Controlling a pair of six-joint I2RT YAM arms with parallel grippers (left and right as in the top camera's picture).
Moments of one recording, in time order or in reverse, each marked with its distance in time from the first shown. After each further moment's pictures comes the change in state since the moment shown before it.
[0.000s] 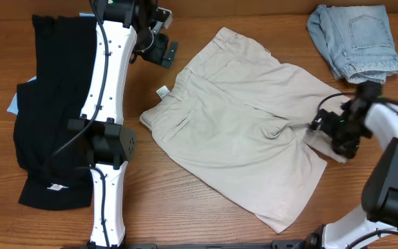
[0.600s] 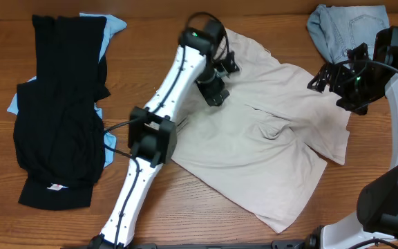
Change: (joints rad) left arm -0.270 0.294 -0.007 0.108 0.034 0.377; right arm 0.102 -0.079 0.470 -0.311 -0.143 -0.121
